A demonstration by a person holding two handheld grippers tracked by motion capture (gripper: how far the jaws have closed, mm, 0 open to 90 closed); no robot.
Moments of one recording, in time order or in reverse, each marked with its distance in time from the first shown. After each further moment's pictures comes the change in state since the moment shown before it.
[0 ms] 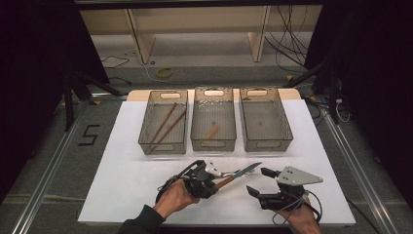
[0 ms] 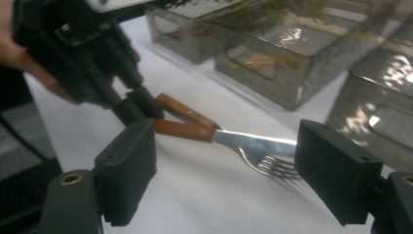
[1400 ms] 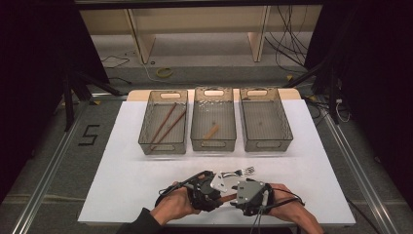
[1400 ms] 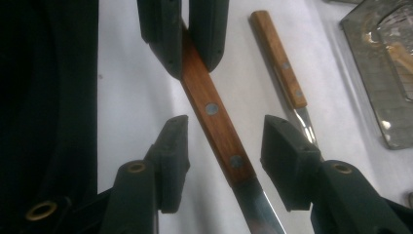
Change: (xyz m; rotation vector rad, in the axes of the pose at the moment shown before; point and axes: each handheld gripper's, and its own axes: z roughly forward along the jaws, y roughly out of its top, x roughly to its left) left arm -0.033 0.003 -0.012 0.007 -0.084 0.201; right arm 0.036 0.013 0.059 0.383 0.207 -0.606
